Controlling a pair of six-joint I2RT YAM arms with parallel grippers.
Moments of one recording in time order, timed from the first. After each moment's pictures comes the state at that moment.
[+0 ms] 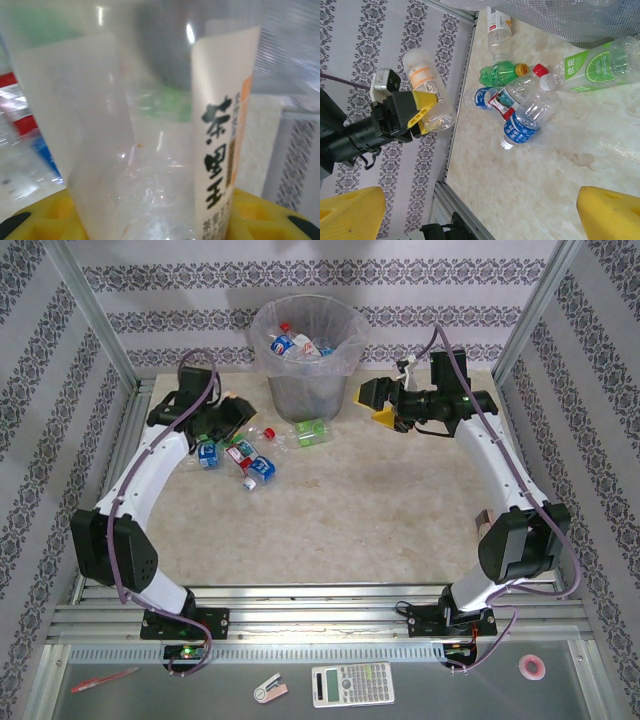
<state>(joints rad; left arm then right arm) -0.17 1.57 1.49 -0.70 0.30 -0.87 0.15 1.59 1.54 -0.67 -0.90 0.57</state>
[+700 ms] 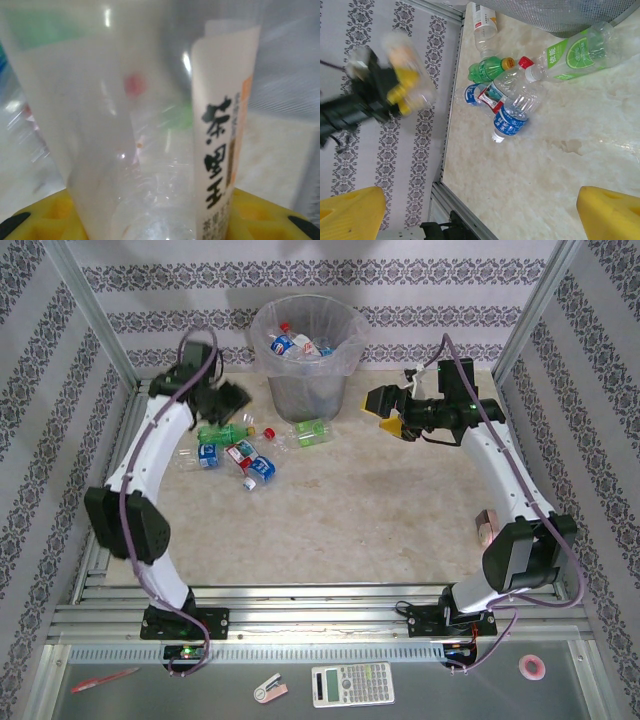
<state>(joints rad) -0.14 1.80 1.93 -0.98 0.21 -0.83 0.12 1.53 1.47 -0.70 -0.88 0.57</state>
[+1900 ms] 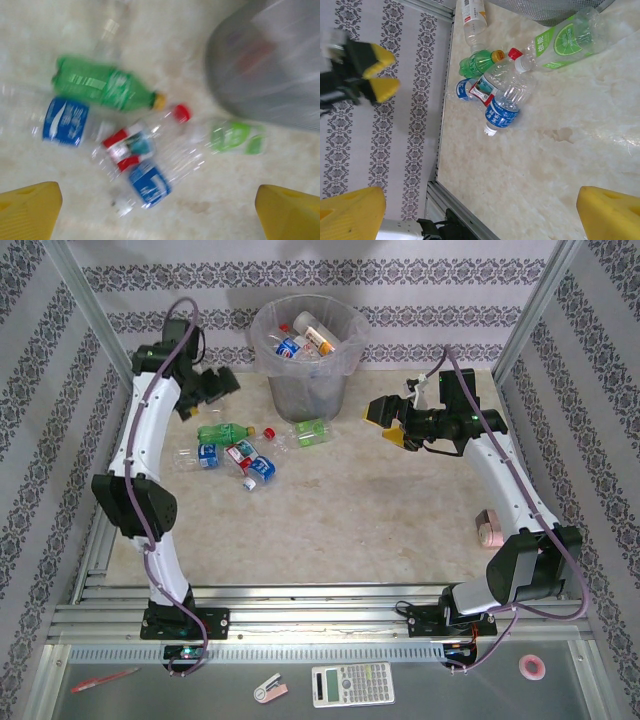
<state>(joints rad) -0.02 1.90 2.07 -1.27 0.12 -0.59 0.12 1.46 1.38 -0.69 -0.84 0.58</state>
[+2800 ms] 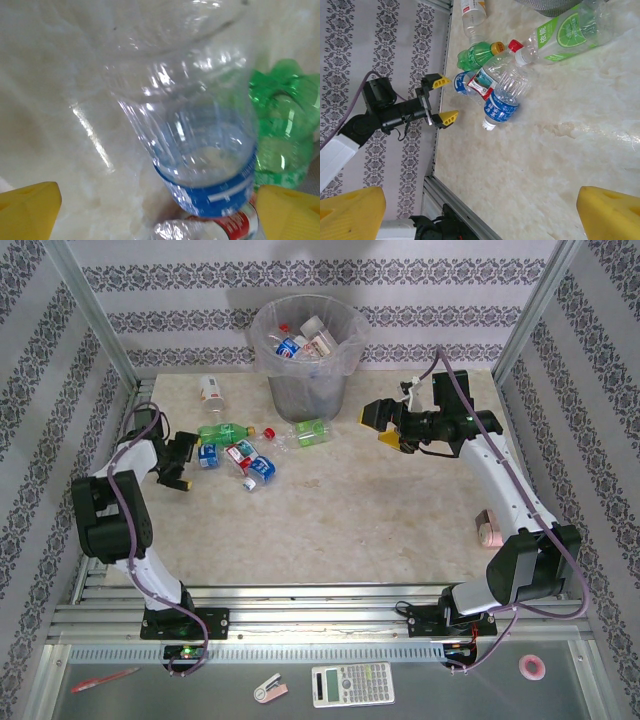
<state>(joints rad) 0.26 1.77 1.17 -0.55 0.32 -1.16 0.15 1.46 1.37 -0.70 -0.83 0.57</state>
